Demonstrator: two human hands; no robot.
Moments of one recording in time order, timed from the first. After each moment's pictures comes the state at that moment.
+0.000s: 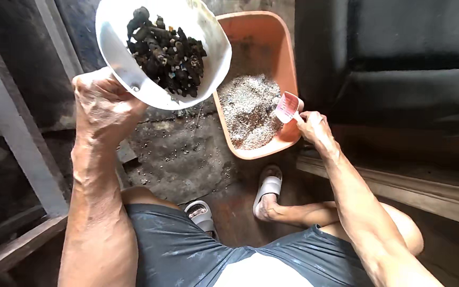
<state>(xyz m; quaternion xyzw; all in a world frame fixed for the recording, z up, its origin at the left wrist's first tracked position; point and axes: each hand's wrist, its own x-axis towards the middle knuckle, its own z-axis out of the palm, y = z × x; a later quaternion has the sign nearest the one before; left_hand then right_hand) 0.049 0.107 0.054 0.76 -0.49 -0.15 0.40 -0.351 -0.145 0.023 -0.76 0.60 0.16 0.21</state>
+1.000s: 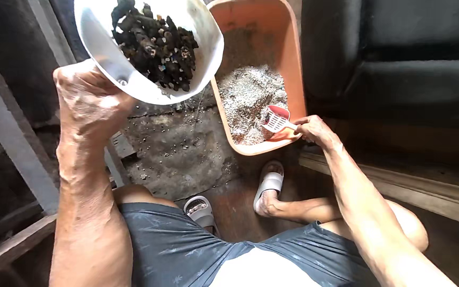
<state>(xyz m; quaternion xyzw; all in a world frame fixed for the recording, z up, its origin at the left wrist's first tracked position) 0.066 0.110 0.024 0.73 -0.51 -0.15 0.43 -0.390 -0.161 -0.026 -0.64 0.64 0.21 0.38</state>
